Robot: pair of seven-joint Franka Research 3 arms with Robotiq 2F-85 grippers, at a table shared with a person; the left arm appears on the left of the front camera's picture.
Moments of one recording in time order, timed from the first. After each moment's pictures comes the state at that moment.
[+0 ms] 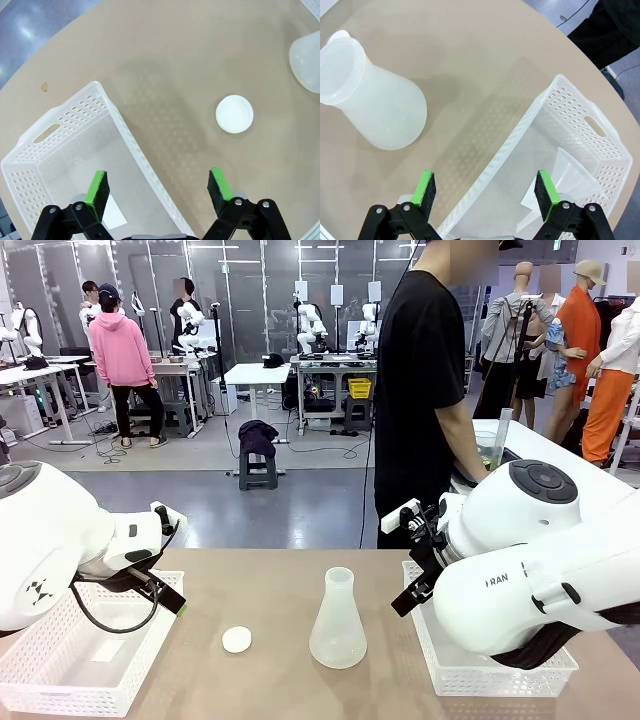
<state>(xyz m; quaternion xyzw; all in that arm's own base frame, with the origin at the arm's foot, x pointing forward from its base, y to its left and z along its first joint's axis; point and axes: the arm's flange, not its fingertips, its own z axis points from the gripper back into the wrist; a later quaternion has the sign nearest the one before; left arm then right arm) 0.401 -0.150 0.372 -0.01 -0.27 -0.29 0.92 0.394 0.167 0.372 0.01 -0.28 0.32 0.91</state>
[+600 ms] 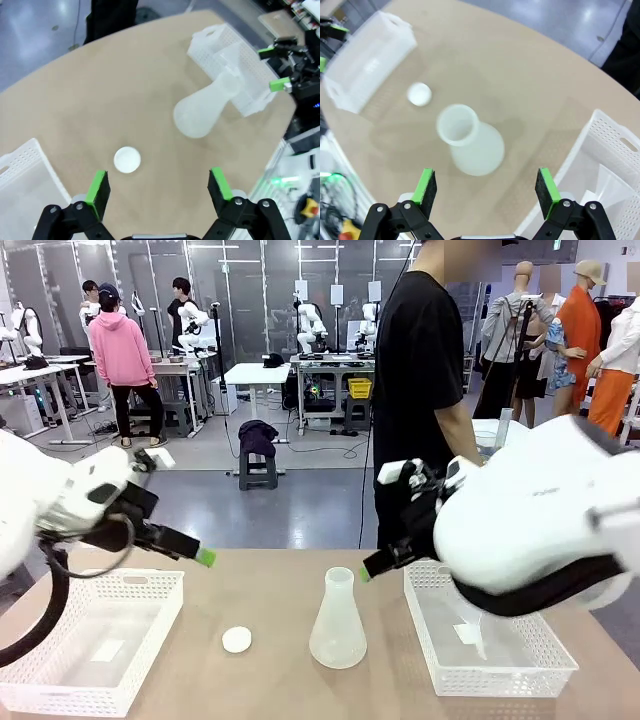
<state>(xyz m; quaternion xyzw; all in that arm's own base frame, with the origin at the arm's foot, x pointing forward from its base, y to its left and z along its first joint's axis) 0.367 -0.160 0.464 -0.26 -0.33 -0.27 0.87 0.360 0.185 0.451 0.19 -0.31 0.27 0.89</state>
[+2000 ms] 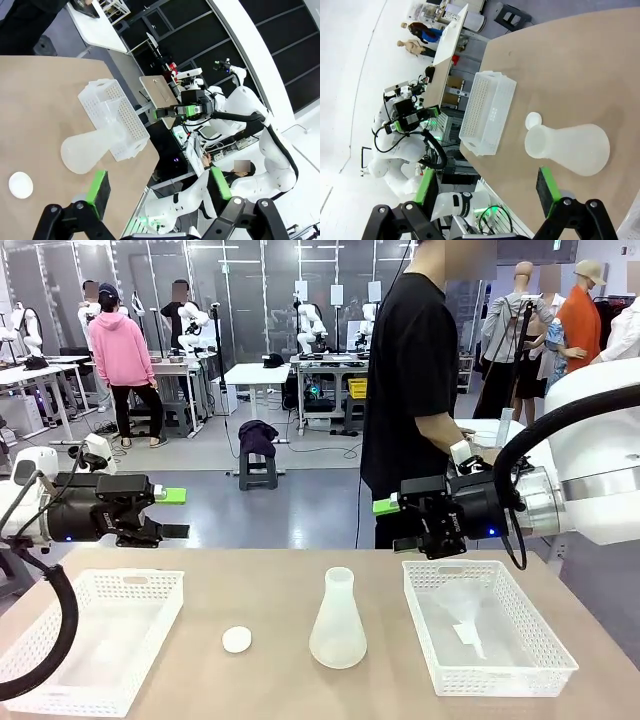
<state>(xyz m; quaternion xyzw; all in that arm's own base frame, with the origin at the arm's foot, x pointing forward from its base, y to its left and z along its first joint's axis) 0.391 -0.108 0.443 -0.61 -0.26 -0.13 0.74 0.395 0.124 0.447 0.55 -0.18 0.04 0.82</state>
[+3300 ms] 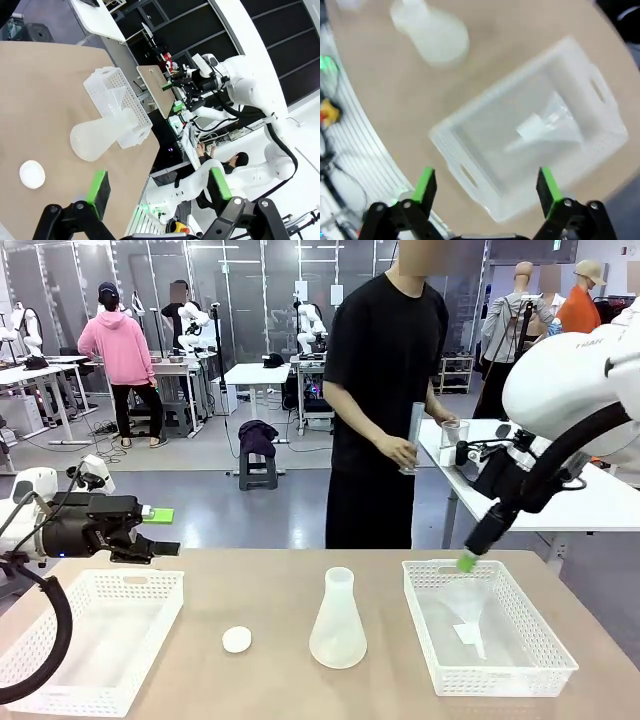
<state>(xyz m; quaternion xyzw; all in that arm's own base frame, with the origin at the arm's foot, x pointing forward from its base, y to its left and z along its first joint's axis) 0.408 -0.080 0.403 -0.62 -0.23 -0.14 0.73 0.433 0.066 0.488 0.09 -0.09 0.45 0.89</state>
